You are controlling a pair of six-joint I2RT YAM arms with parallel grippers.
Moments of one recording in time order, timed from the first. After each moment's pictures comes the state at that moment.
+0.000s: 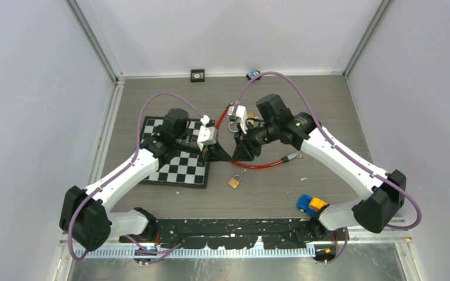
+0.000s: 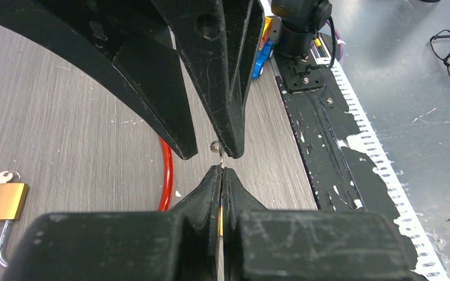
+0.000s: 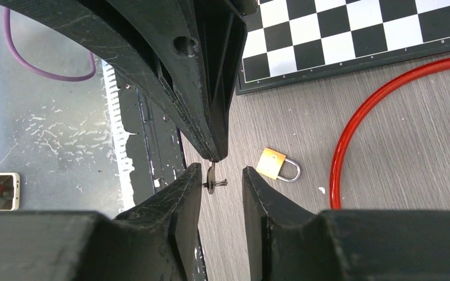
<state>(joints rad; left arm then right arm) -0.56 1.23 0.90 -0.13 1.13 0.45 0.70 1.38 1.32 -0.74 -0.69 -0.21</state>
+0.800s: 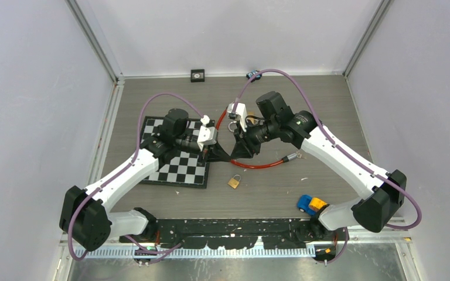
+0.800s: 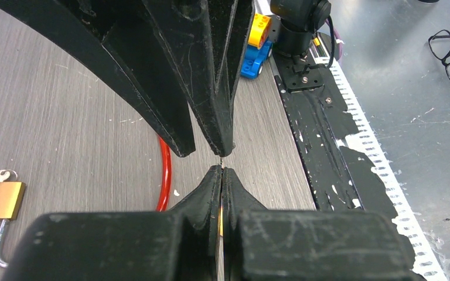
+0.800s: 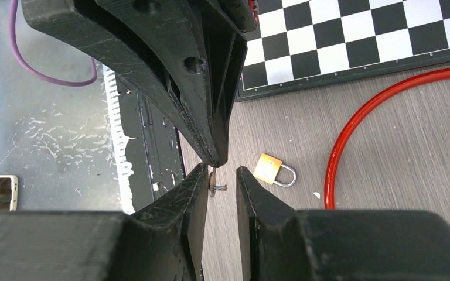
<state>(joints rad) -0.56 1.23 0.90 -0.14 1.13 0.45 0.70 1.38 1.36 -0.74 -0.69 -0.22</state>
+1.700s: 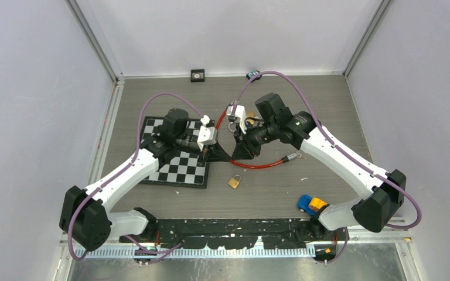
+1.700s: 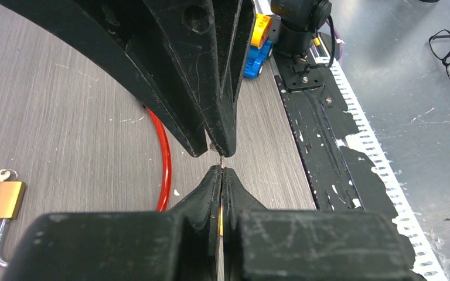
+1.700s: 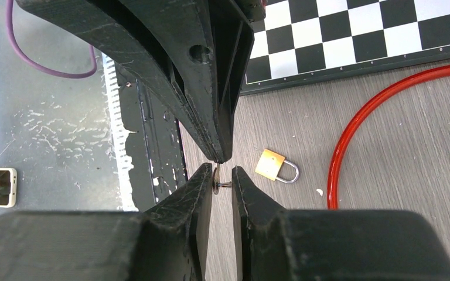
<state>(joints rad) -0.56 1.23 0.90 -0.14 1.13 0.45 0.71 1.38 1.35 -0.76 -0.69 -0.24</state>
